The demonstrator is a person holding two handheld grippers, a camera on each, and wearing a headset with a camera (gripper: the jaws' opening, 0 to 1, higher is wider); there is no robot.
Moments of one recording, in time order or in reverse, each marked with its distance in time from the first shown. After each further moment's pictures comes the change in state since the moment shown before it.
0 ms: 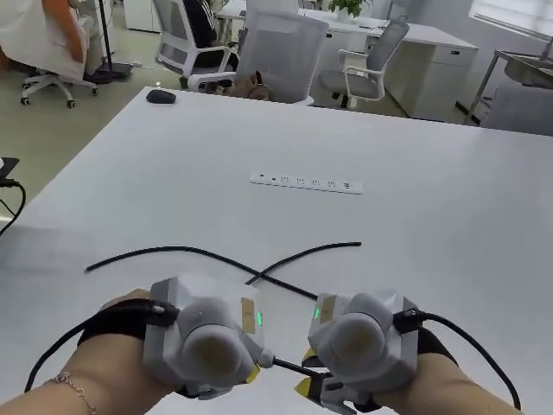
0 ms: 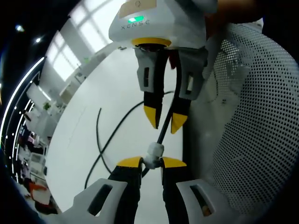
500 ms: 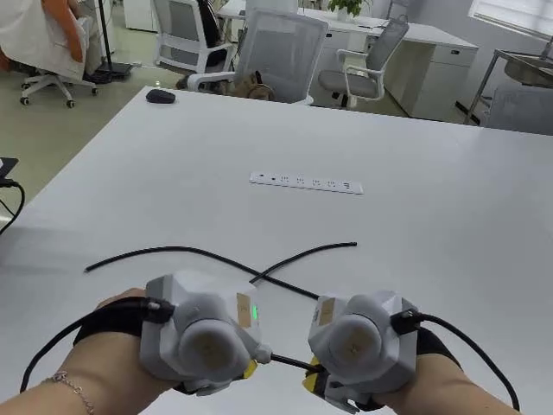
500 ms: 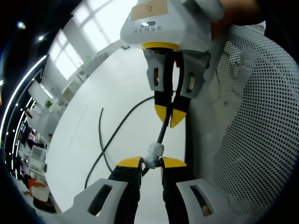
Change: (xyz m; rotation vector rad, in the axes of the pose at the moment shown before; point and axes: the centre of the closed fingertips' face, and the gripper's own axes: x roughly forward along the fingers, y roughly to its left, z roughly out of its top) left arm -0.001 0.007 -0.004 -0.029 -0.002 0.017; right arm 0.004 -0.008 -0.023 0.026 0.094 -0.021
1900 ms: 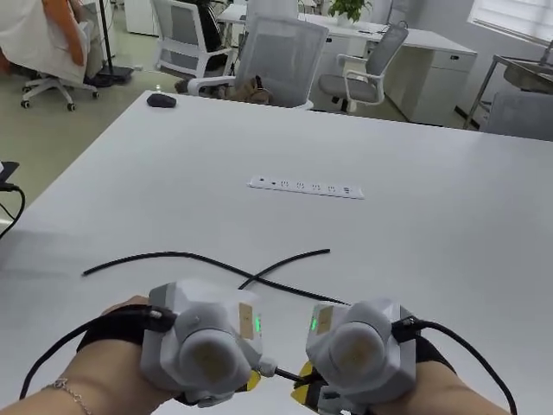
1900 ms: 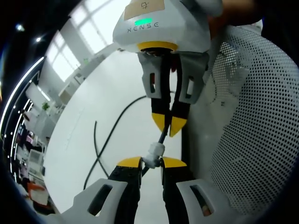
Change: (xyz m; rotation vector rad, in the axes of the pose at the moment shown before) left arm 0.001 -0.008 0.006 0.025 -0.015 -0.031; right arm 0.000 0.017 0.018 -0.042 -0.071 0.064
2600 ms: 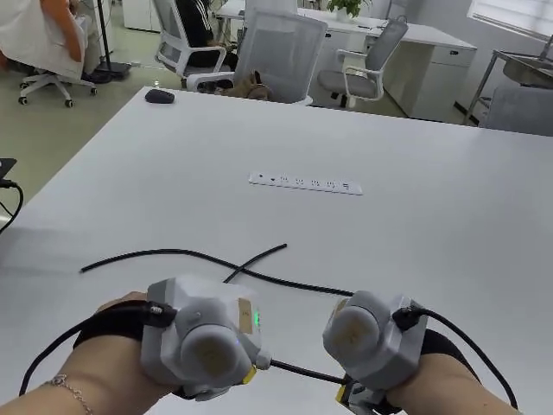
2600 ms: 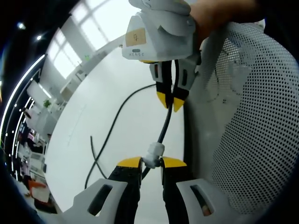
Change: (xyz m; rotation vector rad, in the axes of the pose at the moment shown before) left arm 0.000 0.005 -0.008 -0.008 0.034 0.017; right arm -0.005 -0.017 -0.062 0.201 0.249 -0.063
